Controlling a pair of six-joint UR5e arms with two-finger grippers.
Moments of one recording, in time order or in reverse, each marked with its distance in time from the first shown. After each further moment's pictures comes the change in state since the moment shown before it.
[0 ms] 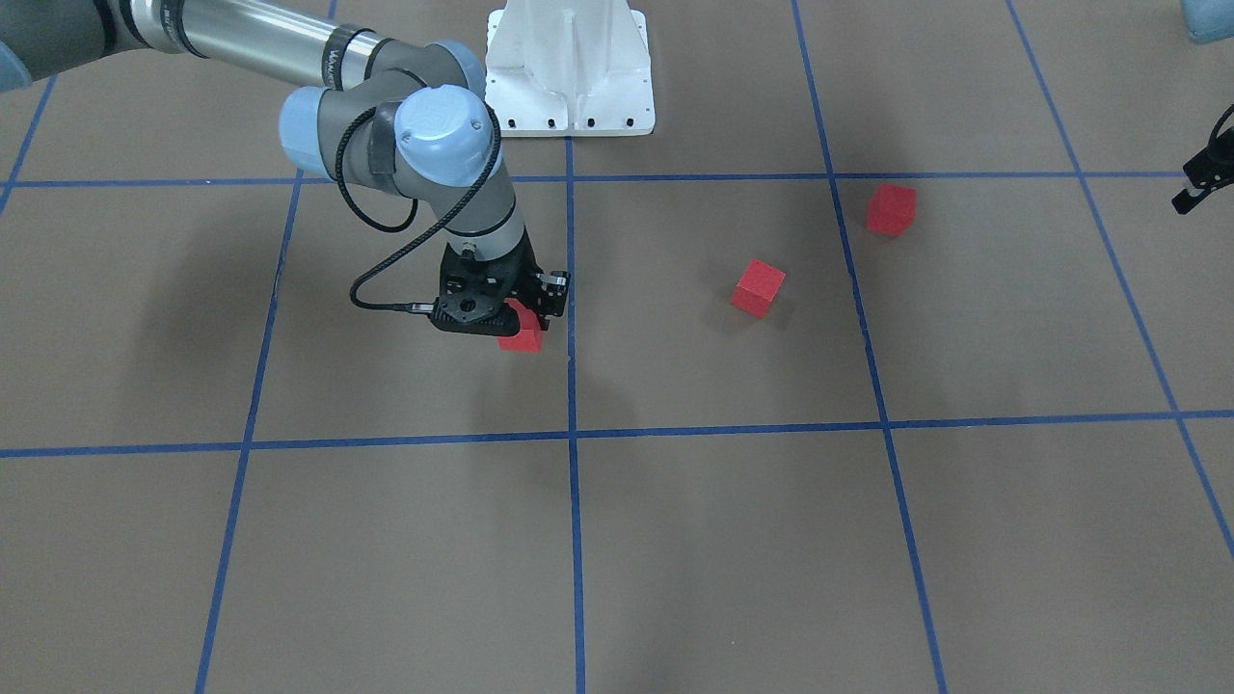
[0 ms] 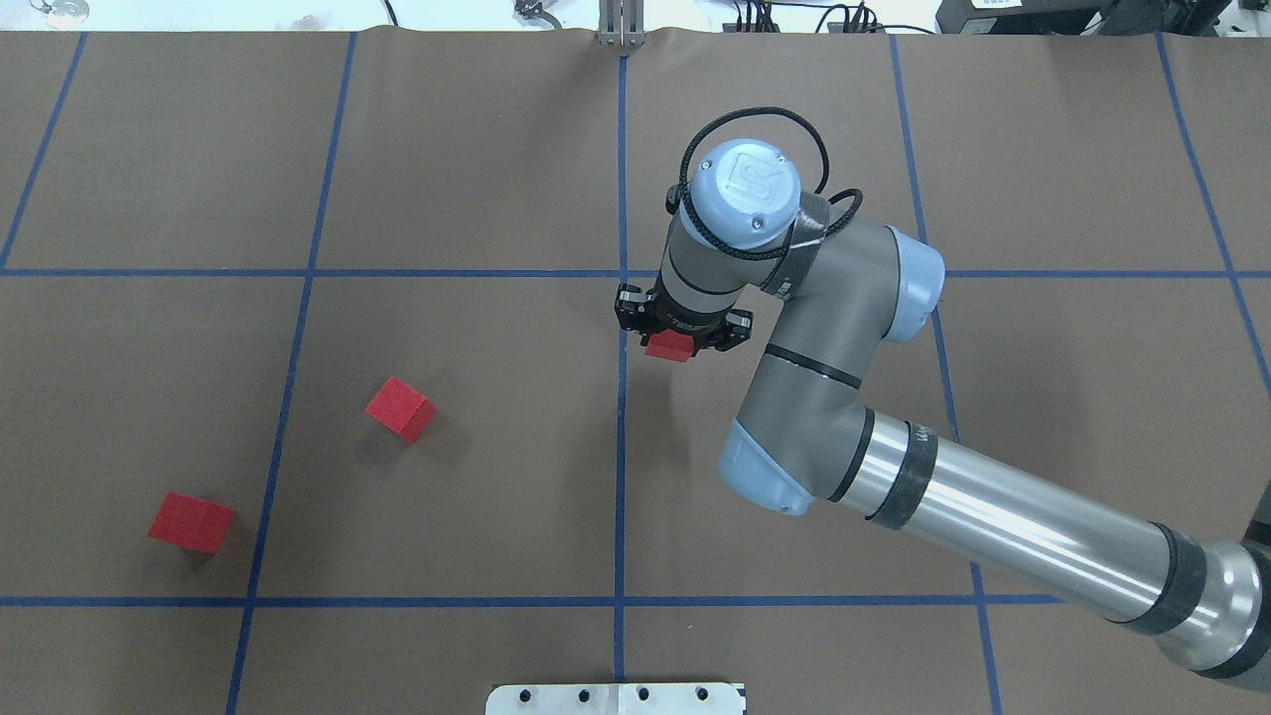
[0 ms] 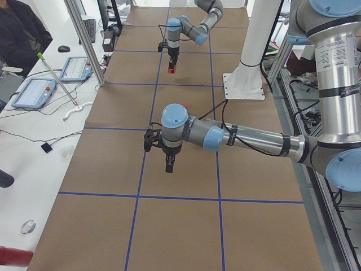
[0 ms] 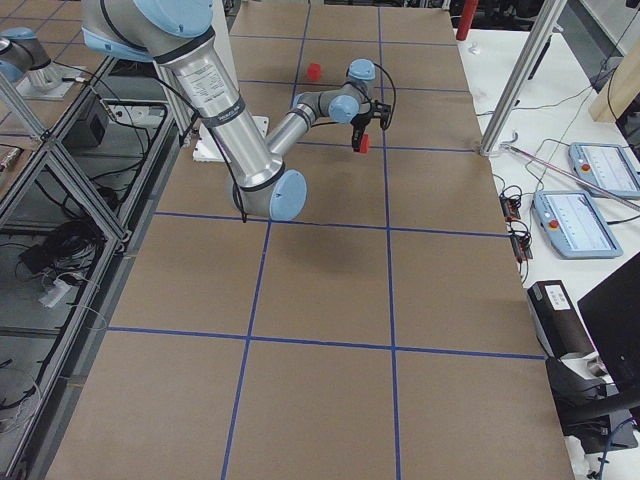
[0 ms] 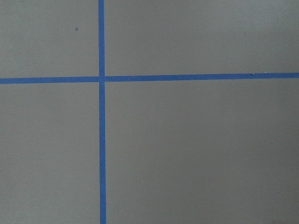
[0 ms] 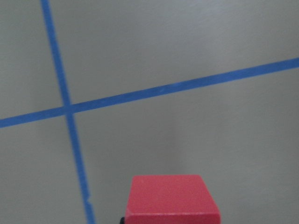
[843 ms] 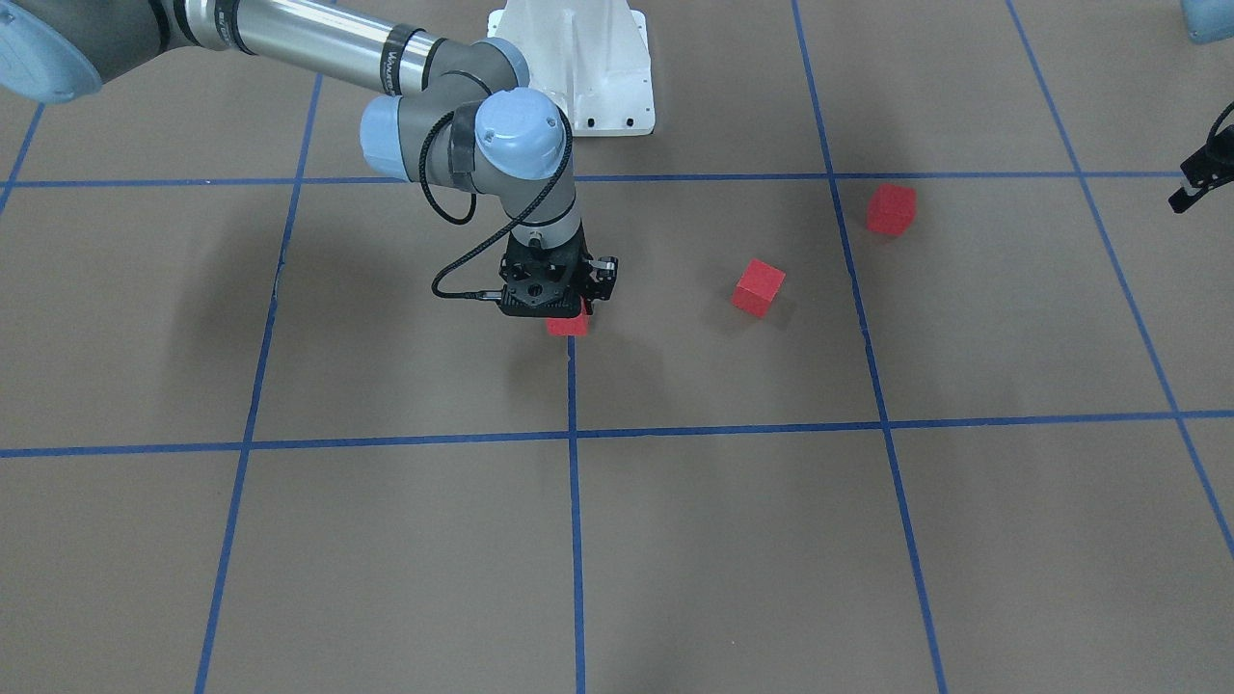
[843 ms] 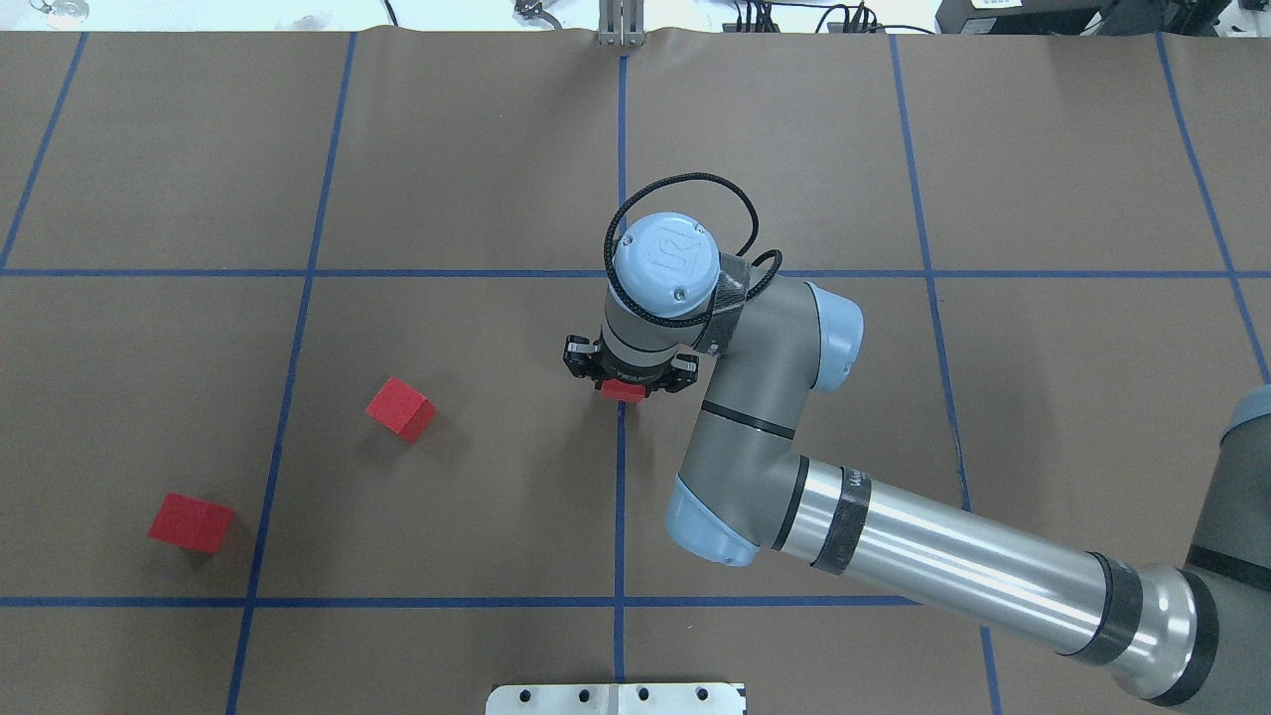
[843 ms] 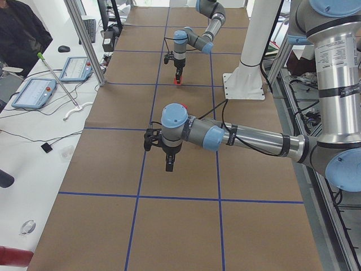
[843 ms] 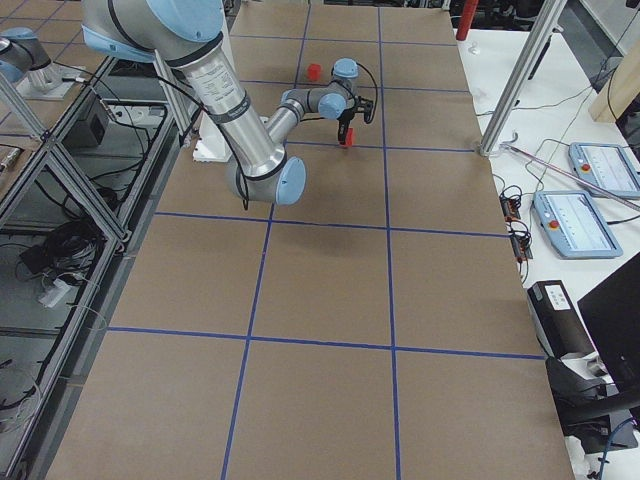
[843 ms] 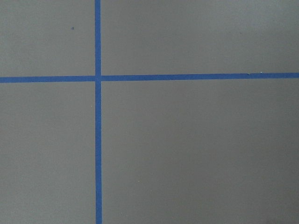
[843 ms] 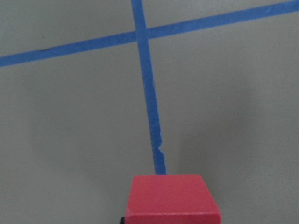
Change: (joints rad) left arm 0.000 -0.001 -0.001 -0.001 -0.017 -0.005; right arm -0.079 0.053 -0.087 0.041 -0.045 0.005
